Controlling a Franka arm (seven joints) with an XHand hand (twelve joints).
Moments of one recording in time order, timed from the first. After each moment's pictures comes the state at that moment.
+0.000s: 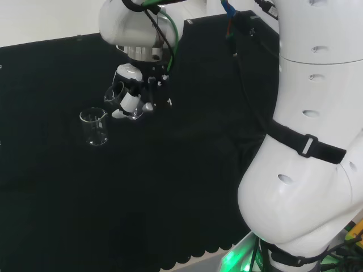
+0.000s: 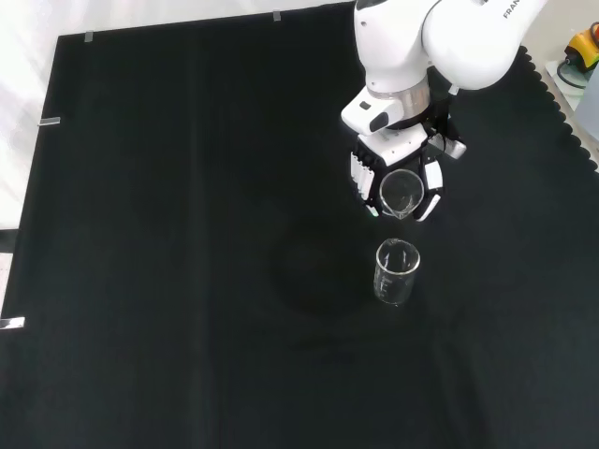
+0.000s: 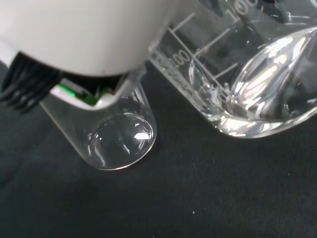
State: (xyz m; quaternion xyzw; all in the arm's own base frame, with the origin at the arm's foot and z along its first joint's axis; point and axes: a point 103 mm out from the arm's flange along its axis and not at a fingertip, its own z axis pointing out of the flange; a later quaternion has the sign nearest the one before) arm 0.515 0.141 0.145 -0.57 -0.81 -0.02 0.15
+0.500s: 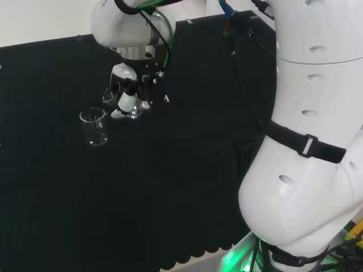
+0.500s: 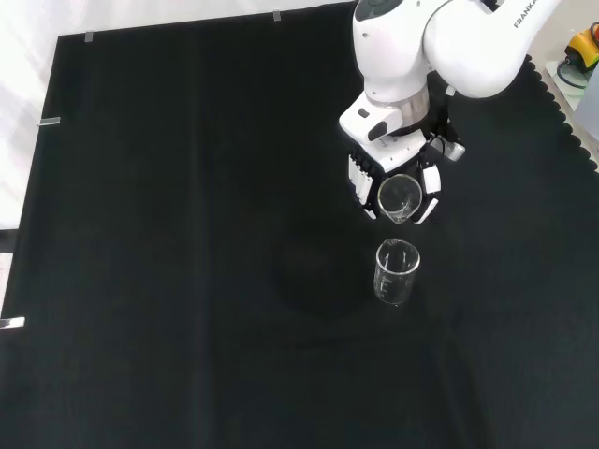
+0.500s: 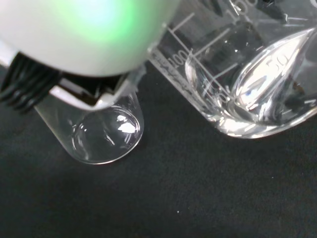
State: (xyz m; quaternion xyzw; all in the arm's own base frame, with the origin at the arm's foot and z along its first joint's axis) arm 0.519 0.146 0.148 -0.57 -0.81 0.02 0.12
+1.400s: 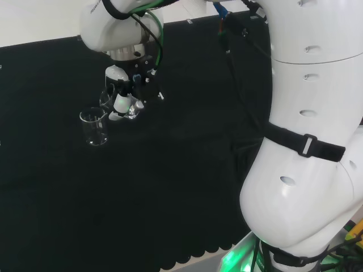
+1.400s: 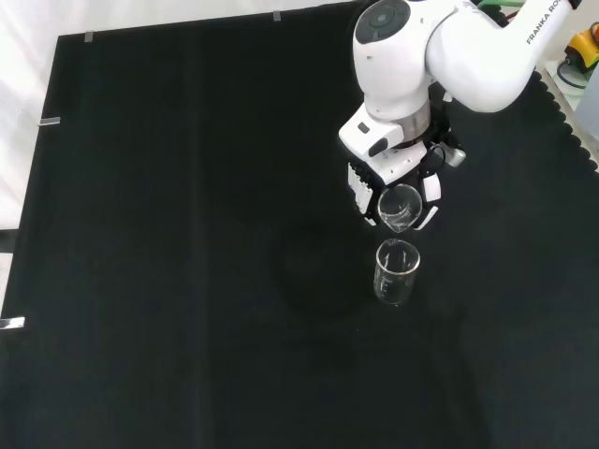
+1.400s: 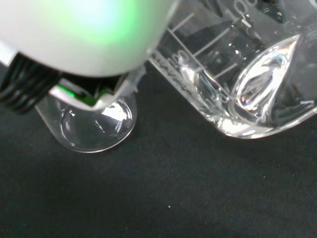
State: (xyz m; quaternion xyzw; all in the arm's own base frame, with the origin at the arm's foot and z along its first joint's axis) arm 0.523 0.158 0.149 -0.57 -0.81 0.07 0.10
